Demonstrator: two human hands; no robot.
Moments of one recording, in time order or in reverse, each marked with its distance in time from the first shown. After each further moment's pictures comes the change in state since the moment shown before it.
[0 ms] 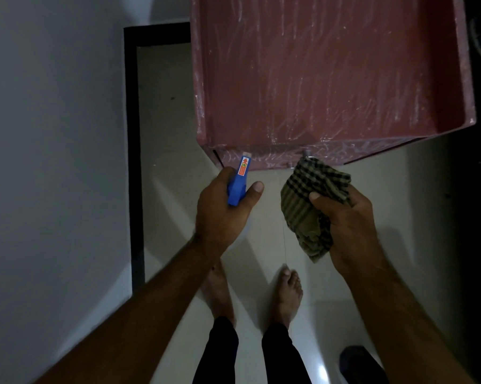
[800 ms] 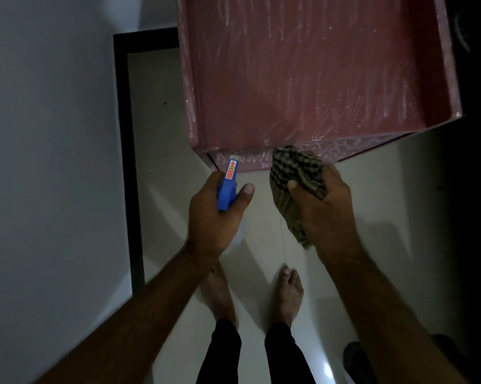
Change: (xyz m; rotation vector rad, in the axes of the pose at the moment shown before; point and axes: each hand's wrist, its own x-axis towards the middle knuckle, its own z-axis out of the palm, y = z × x) left_hand -0.005 0.010 -0.009 -0.046 0.028 -0.014; right_hand 0.000 -0.005 0.029 -0.343 0.020 -0.349
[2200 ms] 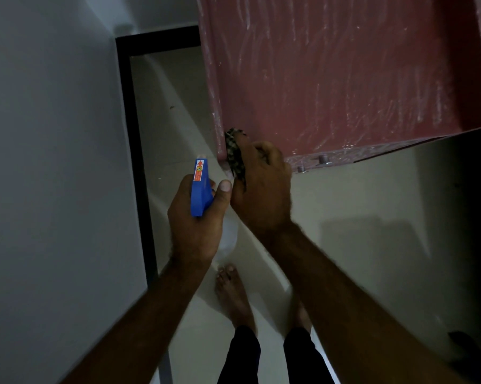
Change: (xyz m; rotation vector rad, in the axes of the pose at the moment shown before) left_hand 0.032 -0.014 -0.064 -0.048 0.122 -0.039; right_hand 0.036 0.000 0.151 -0.605 0.069 -0.510
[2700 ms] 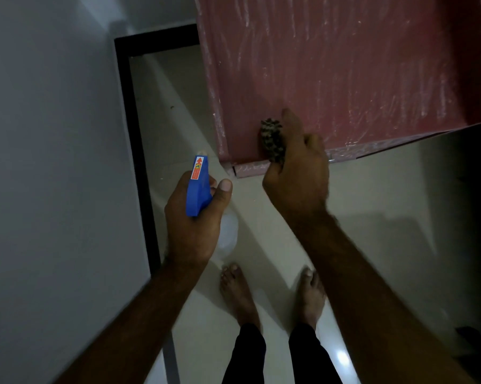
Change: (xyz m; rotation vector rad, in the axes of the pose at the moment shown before) left_hand 0.006 0.004 -0.008 -0.088 -0.035 -0.050; right_hand 0.019 0.020 -0.041 -0.033 0.074 0.150
